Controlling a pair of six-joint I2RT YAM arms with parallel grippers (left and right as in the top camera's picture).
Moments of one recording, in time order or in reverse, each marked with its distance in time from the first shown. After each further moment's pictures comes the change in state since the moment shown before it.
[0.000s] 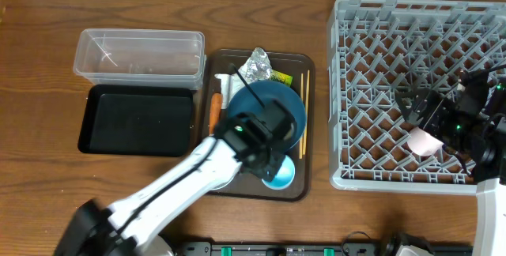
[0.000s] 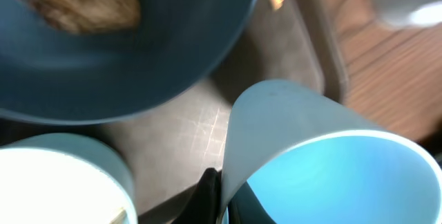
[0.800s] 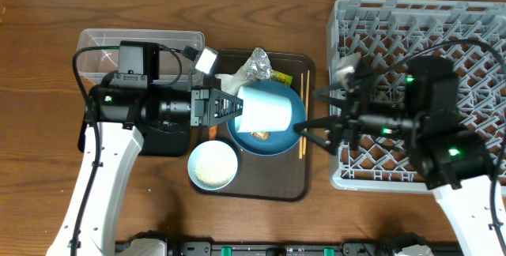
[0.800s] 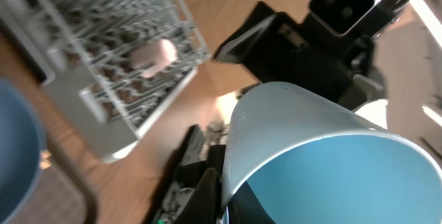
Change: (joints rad) left arm 0.698 -0.140 0.090 0.048 1.281 0.190; right arm 0.620 0.031 0.000 0.411 -0.510 -0.288
